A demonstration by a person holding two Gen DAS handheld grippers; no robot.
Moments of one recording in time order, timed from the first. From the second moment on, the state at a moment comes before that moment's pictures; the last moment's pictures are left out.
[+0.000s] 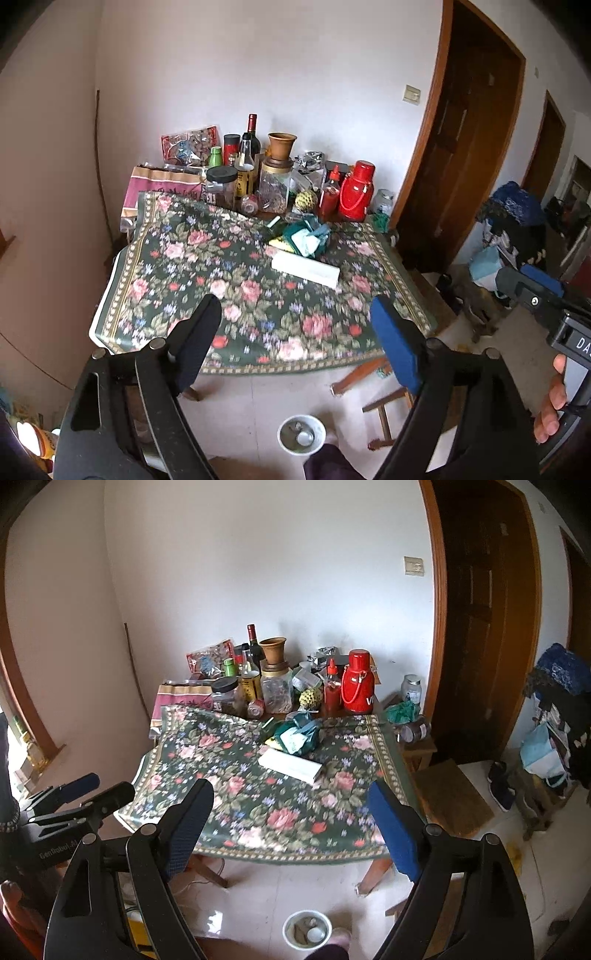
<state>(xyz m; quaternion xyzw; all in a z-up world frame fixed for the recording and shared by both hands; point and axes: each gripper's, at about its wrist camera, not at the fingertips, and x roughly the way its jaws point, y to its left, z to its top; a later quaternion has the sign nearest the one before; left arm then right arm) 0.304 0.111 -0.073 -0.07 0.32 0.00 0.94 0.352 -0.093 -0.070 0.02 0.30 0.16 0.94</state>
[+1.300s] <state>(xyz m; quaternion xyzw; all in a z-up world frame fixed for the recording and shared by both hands) 0.581 0.189 -0.137 -0.06 0.38 0.07 0.92 0.661 0.022 -0.279 -0.14 0.56 0.26 0.78</state>
